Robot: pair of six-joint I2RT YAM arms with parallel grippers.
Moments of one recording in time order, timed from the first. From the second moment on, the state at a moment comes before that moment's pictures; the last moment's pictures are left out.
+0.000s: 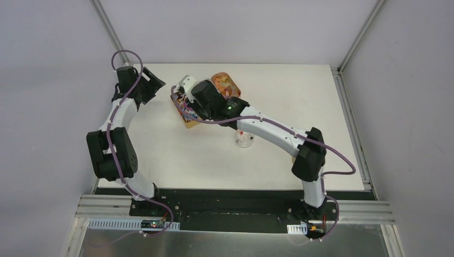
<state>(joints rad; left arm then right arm) 0.17 1.57 1.19 -0.16 0.25 -0.70 1.04 1.91 1.86 -0.54 0.28 -0.11</state>
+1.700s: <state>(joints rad) 0.23 2.14 1.45 -0.12 0.51 -0.76 0.98 2.41 2.19 -0.54 0.26 -0.29</state>
